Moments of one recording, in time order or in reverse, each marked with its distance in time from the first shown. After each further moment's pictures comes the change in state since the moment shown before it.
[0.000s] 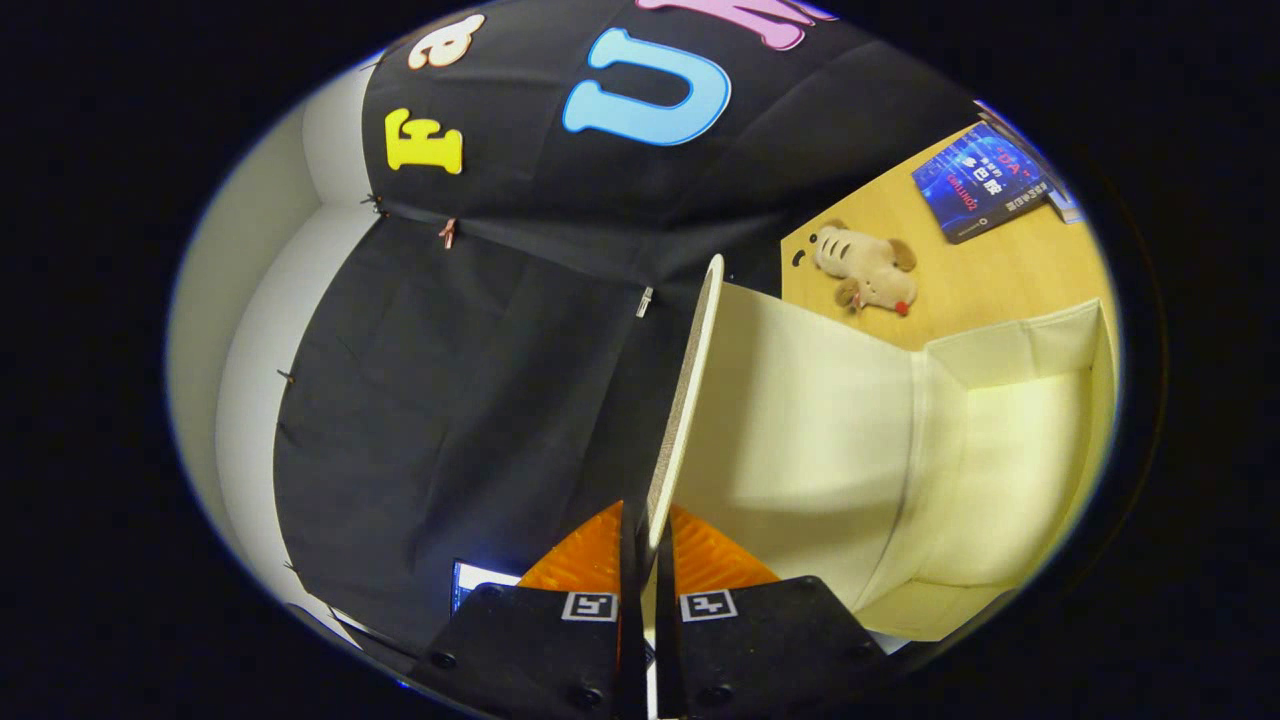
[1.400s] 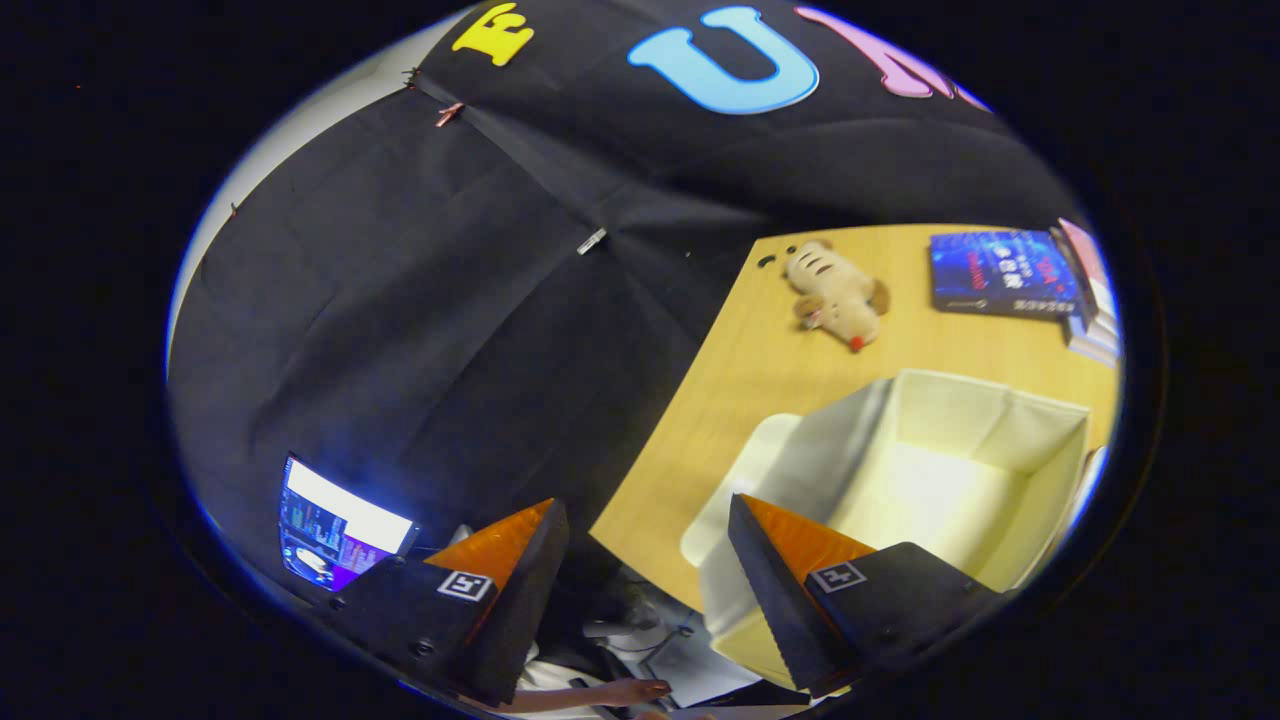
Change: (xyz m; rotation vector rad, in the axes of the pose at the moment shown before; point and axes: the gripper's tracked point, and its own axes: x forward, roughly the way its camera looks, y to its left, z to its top) arm -0.011 -0.082 -0.016 -0.440 0.031 -0.346
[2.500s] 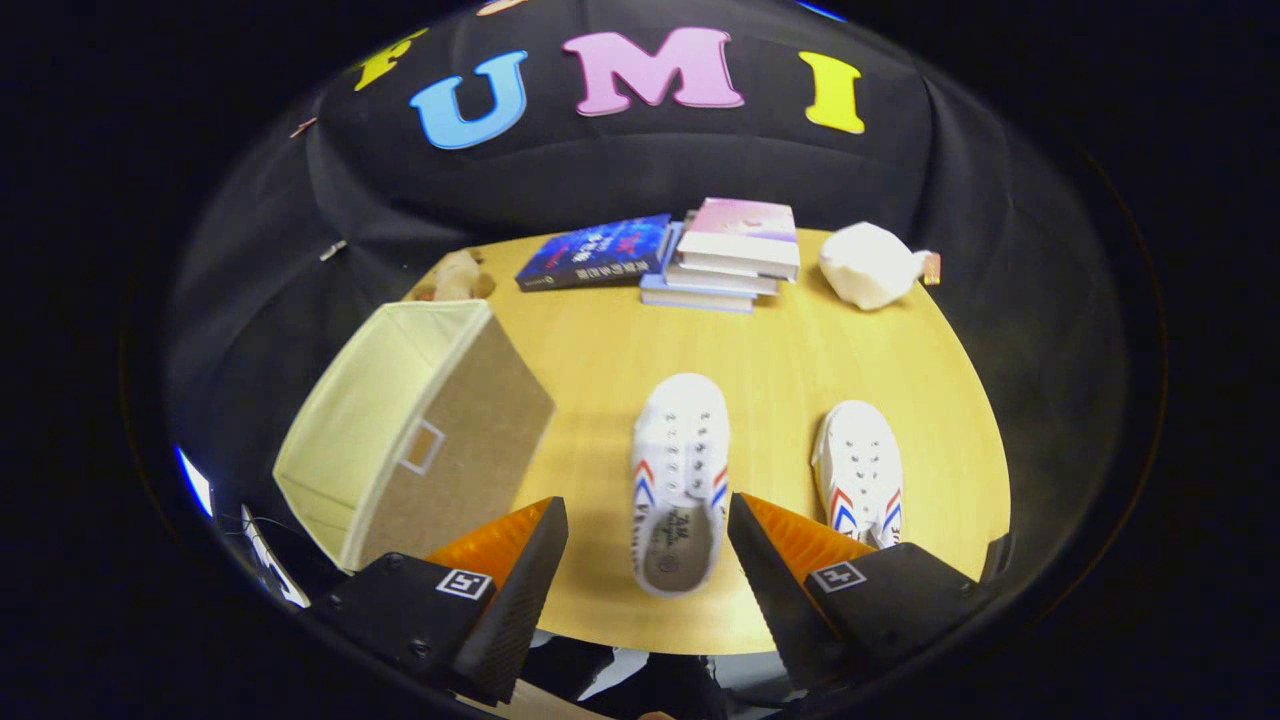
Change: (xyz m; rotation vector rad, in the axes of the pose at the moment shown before) arm -0.219 -0.364 -0.117 0.028 -0.008 -0.667
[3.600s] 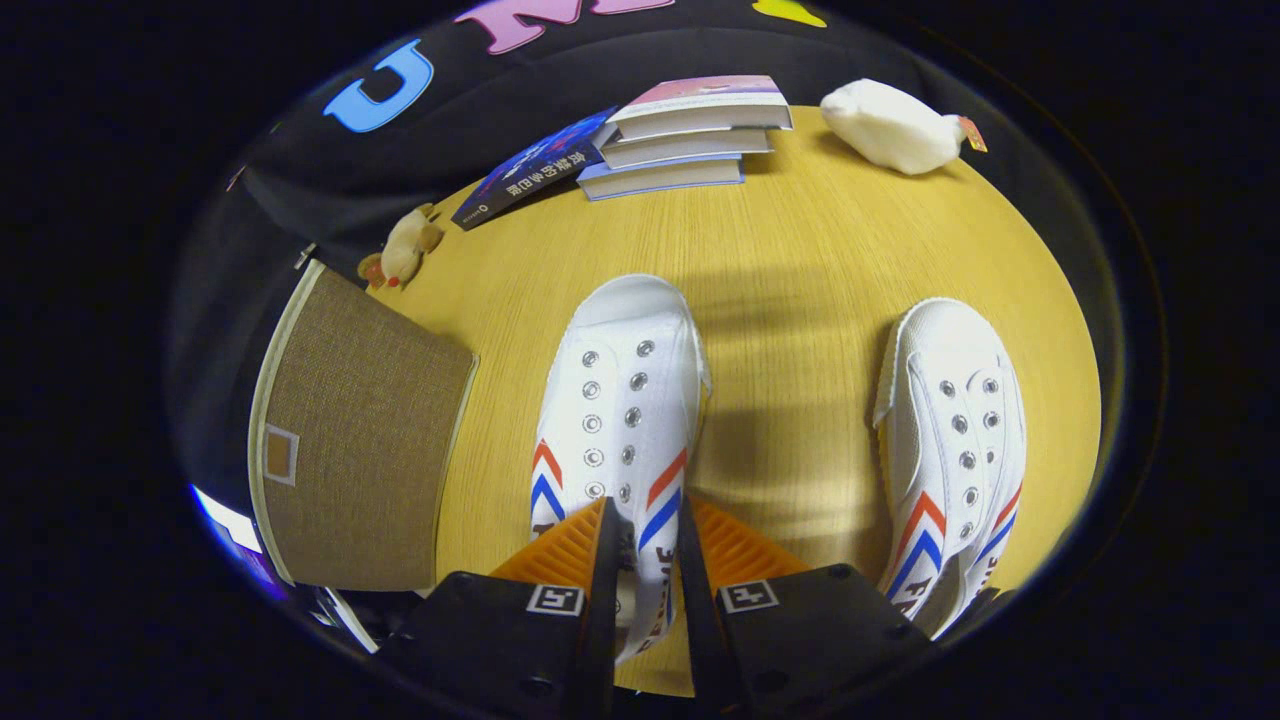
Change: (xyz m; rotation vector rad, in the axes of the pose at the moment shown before) arm 0.101 -0.027 -0.036 0.172 0.241 0.170
